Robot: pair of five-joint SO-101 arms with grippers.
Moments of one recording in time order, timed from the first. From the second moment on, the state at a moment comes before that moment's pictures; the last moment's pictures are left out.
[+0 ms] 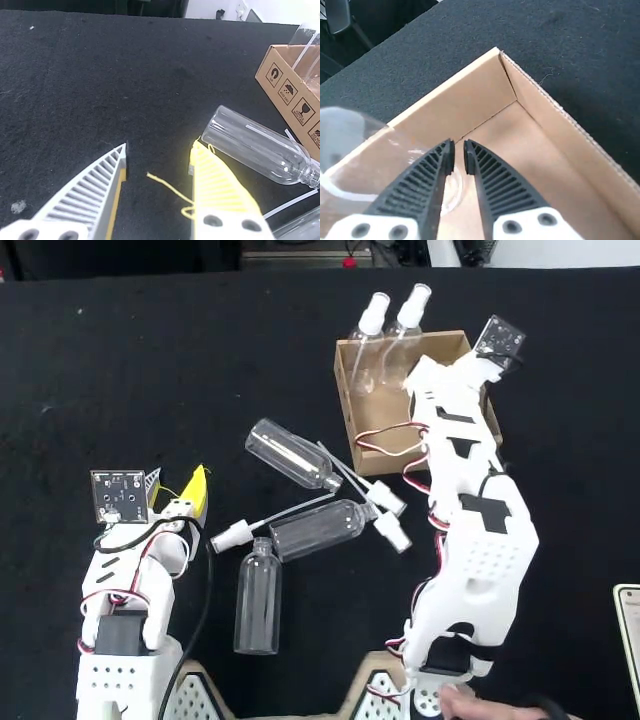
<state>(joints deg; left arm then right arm) -3.6 -102.8 96.2 33.9 1.7 8.2 32.1 11.9 -1.9 -24.7</state>
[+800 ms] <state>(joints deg) -3.6 -102.8 96.2 33.9 1.7 6.0 3.5 38.5 -1.9 -24.7</state>
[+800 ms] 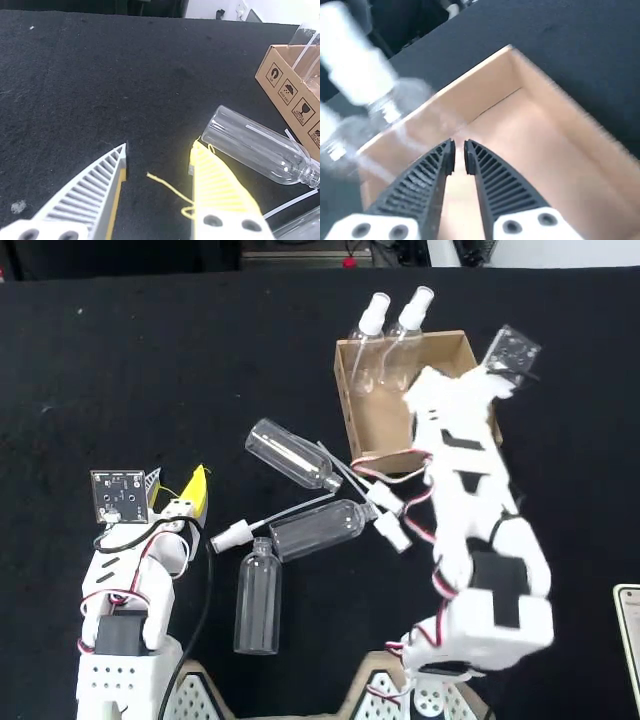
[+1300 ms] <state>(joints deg) -3.6 -102.8 96.2 33.9 1.7 -5.8 11.6 40.0 -9.9 -16.5</state>
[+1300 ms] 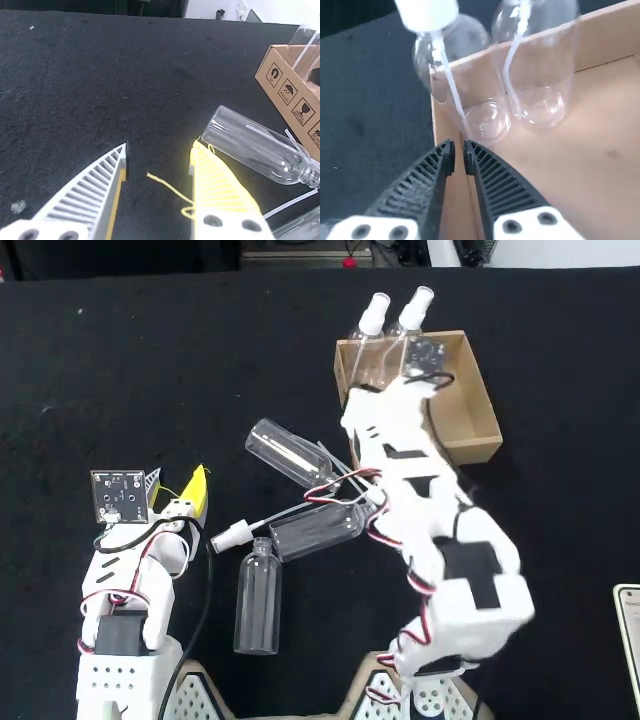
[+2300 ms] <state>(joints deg) -3.6 -102.8 96.2 33.9 1.7 -5.7 14.4 39.3 -14.8 -16.1</state>
